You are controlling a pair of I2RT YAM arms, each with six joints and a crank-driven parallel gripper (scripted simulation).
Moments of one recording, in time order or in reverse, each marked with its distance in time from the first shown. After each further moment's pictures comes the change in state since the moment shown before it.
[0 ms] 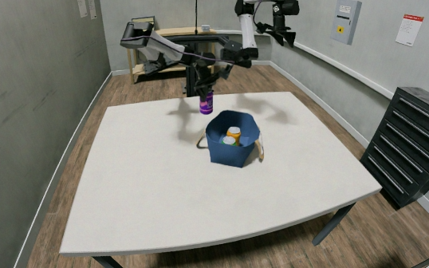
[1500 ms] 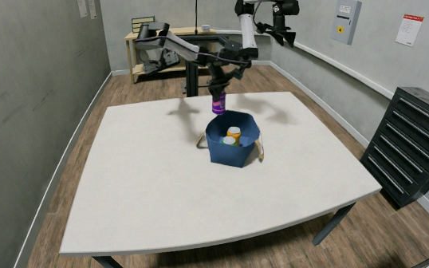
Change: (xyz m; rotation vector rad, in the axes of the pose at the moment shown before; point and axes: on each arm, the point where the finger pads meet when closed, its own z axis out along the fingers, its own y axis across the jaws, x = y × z) left arm 0.000 0.000 0.000 0.000 0.000 0.000; right arm -0.051 0.017 0.024 -0.006 0.007 -0.006
